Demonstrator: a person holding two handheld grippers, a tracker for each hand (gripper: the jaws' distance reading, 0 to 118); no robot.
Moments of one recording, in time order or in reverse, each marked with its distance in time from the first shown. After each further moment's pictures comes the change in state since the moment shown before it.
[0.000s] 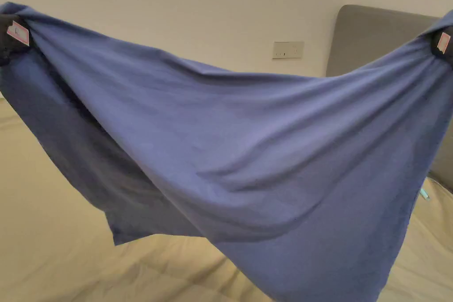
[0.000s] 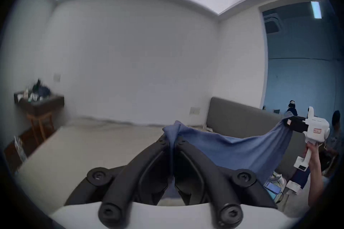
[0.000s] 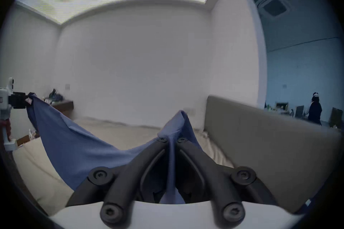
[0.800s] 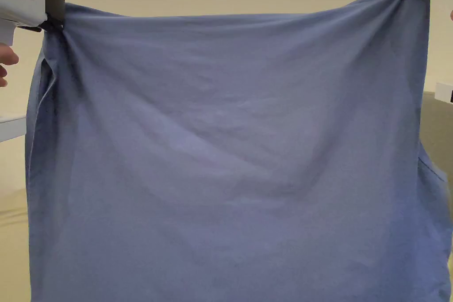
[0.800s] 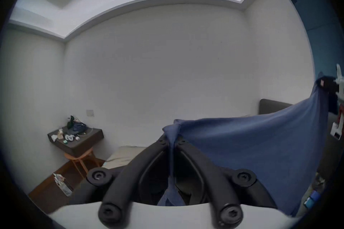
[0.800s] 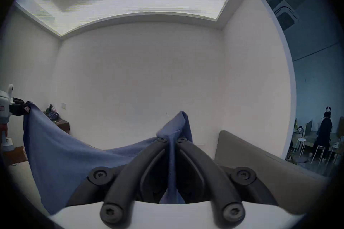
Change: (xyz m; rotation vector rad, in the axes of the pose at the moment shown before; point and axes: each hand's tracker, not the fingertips) left arm -0.087 0.151 -0.181 -0.014 0.367 -0.209; right arm -0.040 0.168 -0.250 0.121 0.100 0.003
